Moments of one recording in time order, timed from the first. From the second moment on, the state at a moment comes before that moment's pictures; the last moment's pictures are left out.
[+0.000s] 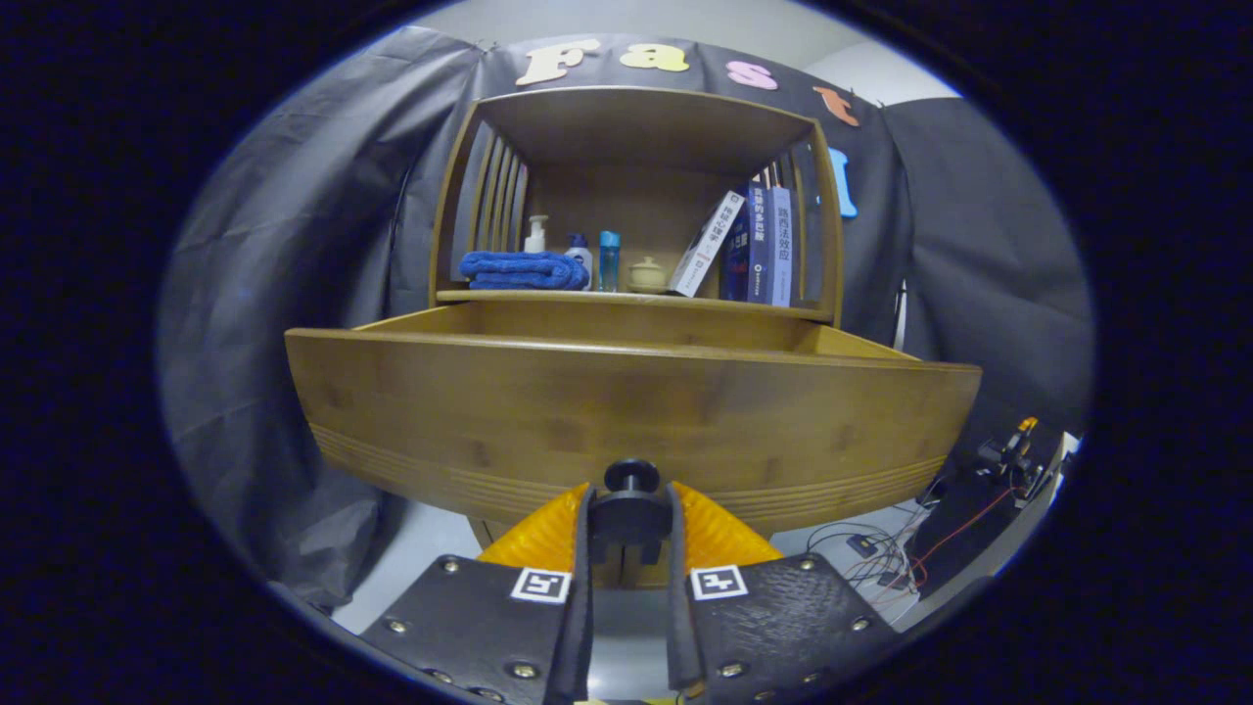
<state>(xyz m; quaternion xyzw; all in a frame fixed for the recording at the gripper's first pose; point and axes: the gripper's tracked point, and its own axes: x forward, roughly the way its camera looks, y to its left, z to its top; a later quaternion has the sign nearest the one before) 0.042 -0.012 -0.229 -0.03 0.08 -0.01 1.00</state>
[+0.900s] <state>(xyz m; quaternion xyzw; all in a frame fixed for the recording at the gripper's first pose) 0.035 0.011 -0.113 -0.09 0.02 -0.01 1.00</state>
